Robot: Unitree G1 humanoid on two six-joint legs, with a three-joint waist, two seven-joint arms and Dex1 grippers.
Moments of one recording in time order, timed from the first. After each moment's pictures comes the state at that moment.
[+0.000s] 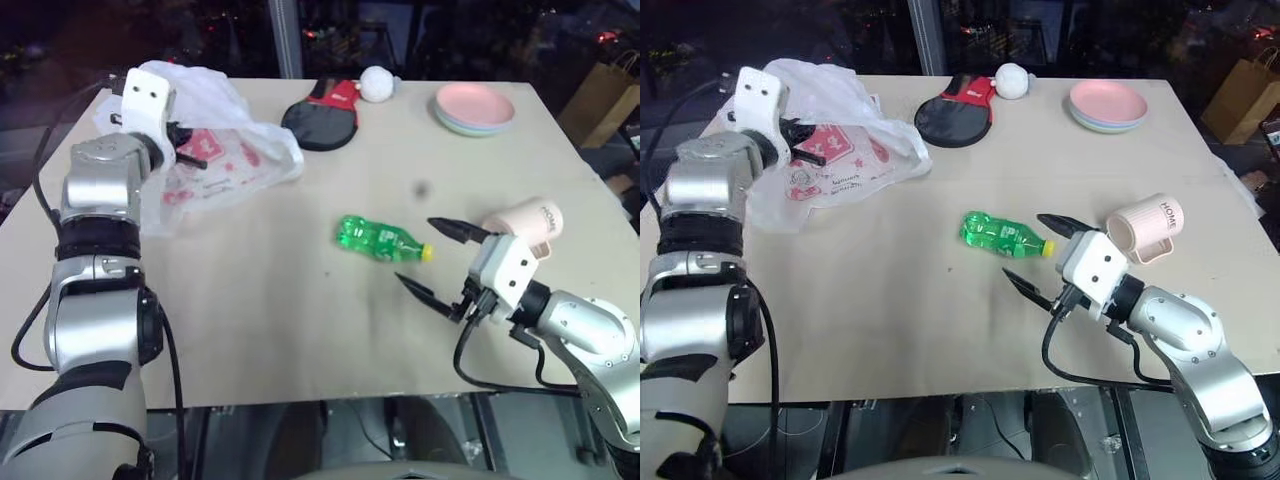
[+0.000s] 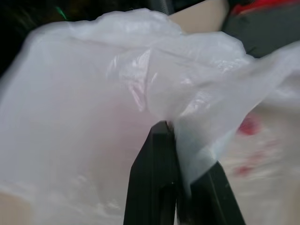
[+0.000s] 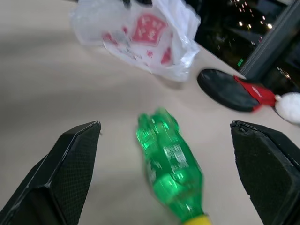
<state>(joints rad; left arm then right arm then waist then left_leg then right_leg) -1.02 0.72 0.14 0.57 -0.12 0.64 -0.57 -0.07 -0.61 0.06 -0.74 0.28 0.42 0.60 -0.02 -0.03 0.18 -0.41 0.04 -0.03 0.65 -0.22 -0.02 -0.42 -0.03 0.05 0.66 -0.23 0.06</state>
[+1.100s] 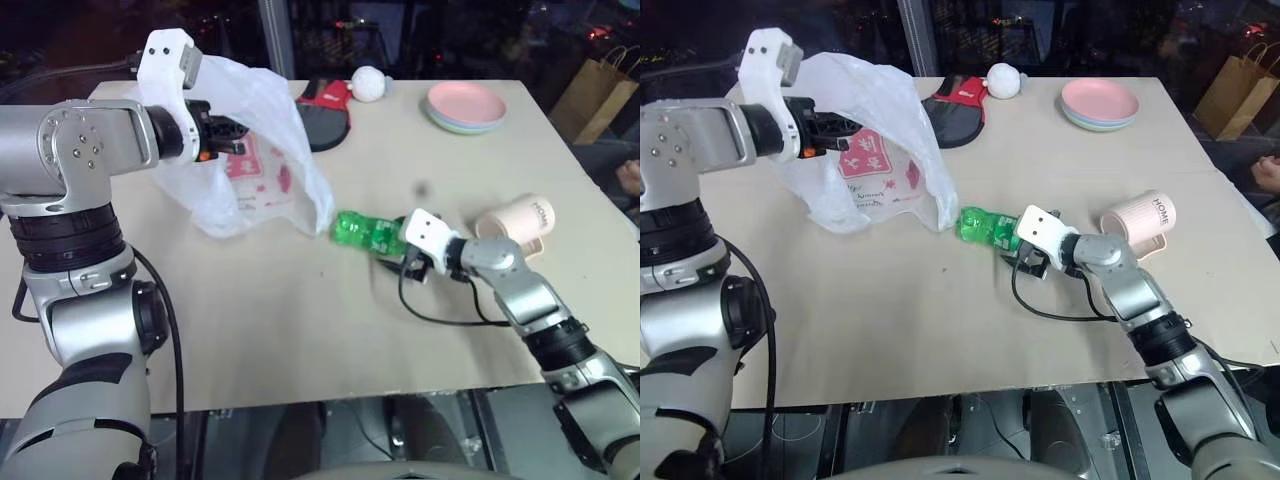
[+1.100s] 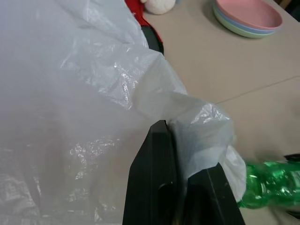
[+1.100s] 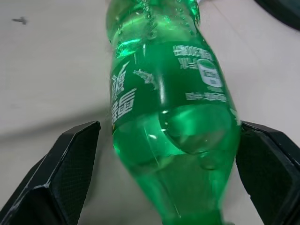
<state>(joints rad) -1.09 0.71 0.22 -0.01 -0.45 1.52 -0.47 -0.57 -0.44 0.33 0.11 -0.01 0.28 0.76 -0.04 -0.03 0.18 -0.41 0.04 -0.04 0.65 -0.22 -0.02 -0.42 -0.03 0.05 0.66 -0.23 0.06</state>
